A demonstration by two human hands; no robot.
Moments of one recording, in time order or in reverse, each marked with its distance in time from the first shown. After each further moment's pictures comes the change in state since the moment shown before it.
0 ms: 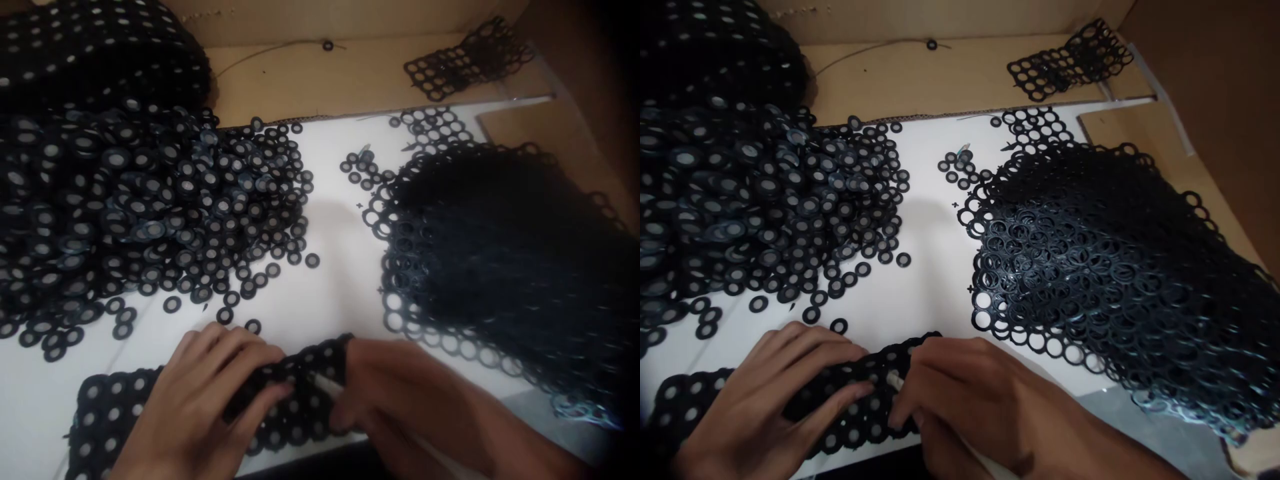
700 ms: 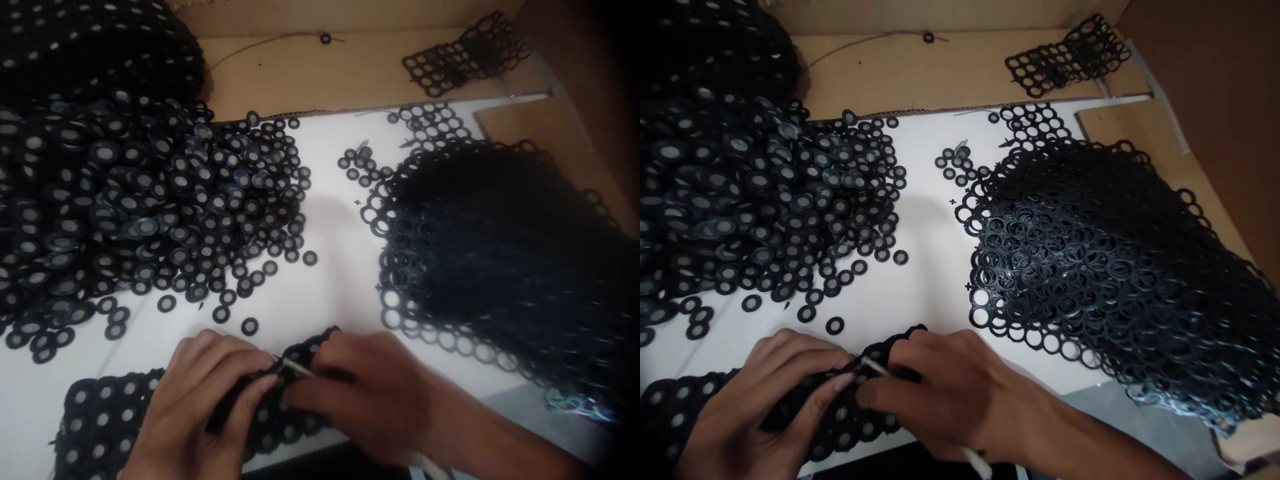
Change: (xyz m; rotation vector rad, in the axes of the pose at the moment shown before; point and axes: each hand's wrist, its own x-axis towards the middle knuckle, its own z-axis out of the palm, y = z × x) left_hand -0.008 0.014 0.005 -0.186 0.158 -0.055; right_hand 0.004 0.015 0.029 0.027 -0.049 0.153
